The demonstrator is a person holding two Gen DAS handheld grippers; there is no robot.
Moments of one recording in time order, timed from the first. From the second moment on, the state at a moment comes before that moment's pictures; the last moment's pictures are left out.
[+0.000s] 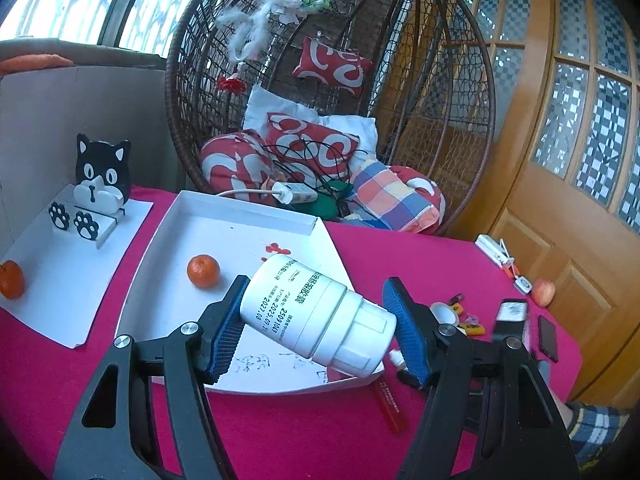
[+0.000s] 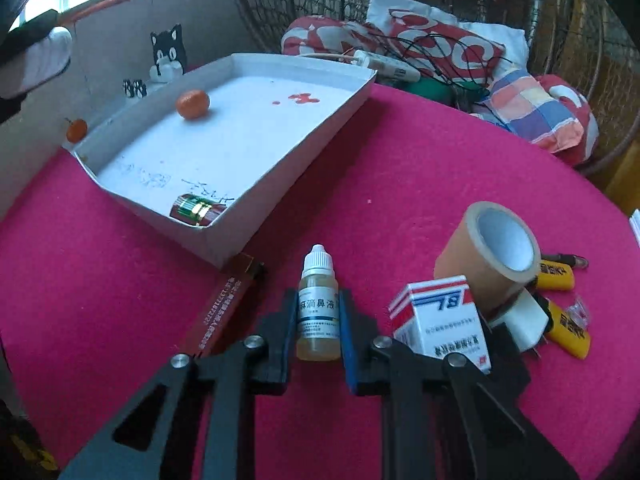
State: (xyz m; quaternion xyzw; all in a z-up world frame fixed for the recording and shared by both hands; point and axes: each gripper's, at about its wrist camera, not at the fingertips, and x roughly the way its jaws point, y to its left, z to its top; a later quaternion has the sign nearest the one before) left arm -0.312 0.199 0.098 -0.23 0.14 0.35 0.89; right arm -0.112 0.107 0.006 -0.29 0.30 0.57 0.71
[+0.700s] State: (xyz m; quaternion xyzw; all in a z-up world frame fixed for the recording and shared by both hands) left arm -0.293 0.176 0.123 -0.16 0.16 0.39 0.89; right arm -0.119 0.077 0.130 -0.13 0.19 0.60 0.77
